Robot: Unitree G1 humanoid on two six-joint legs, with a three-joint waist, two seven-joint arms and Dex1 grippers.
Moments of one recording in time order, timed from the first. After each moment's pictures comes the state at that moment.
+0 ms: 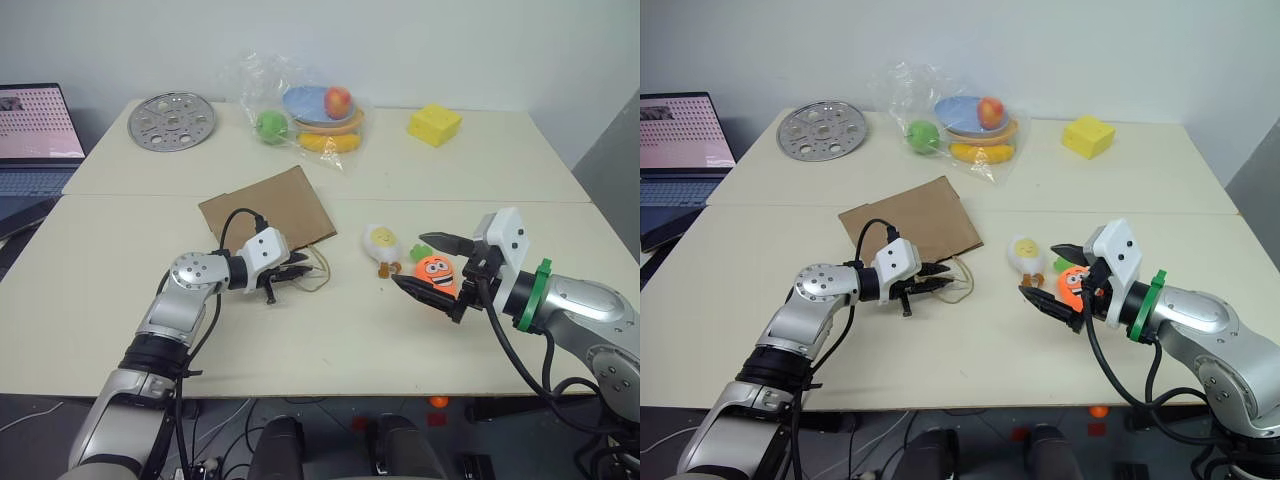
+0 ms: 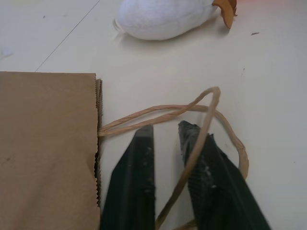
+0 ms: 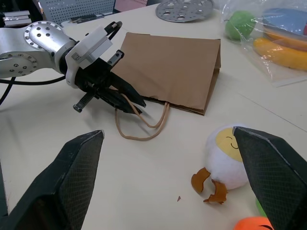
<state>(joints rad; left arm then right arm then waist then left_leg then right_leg) -0.55 0.57 -0.17 0.37 -0.08 -0.03 -1.02 -0.24 -0.69 -0.12 -0.70 0.72 0.86 0.56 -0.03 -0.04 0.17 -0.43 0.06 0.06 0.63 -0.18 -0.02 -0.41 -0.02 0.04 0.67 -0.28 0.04</state>
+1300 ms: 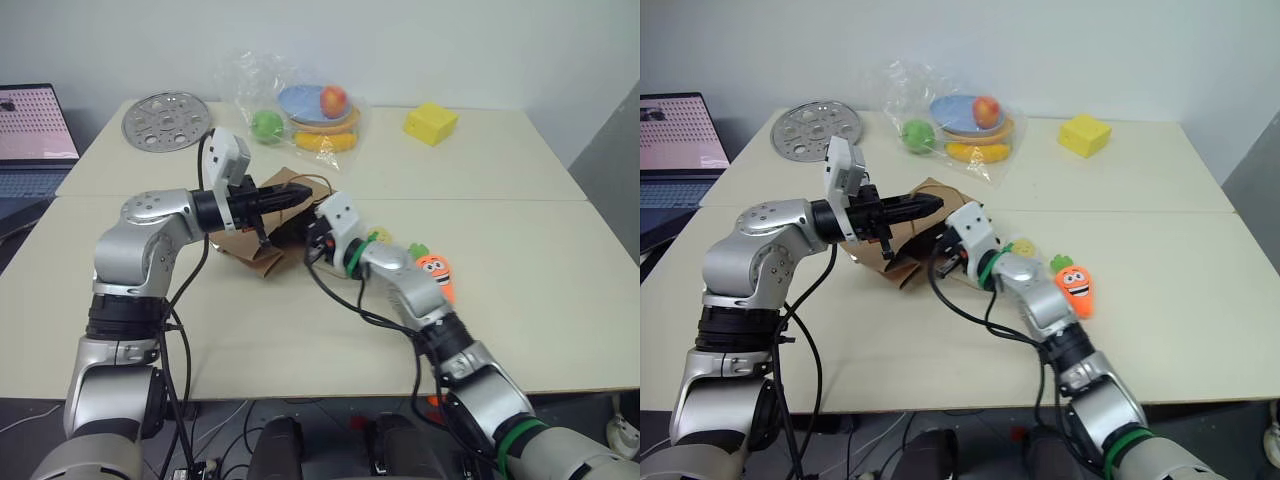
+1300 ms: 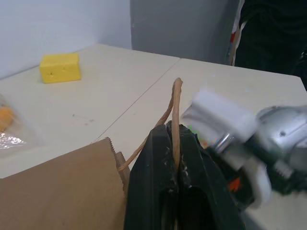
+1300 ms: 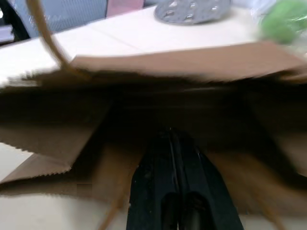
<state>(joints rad) -0.73 0.60 0.05 0.08 -0.48 0.55 -1.06 -0.79 0.07 0.32 0.51 0.10 0.28 0.41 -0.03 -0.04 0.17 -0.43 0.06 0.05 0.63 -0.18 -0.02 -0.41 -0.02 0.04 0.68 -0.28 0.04</state>
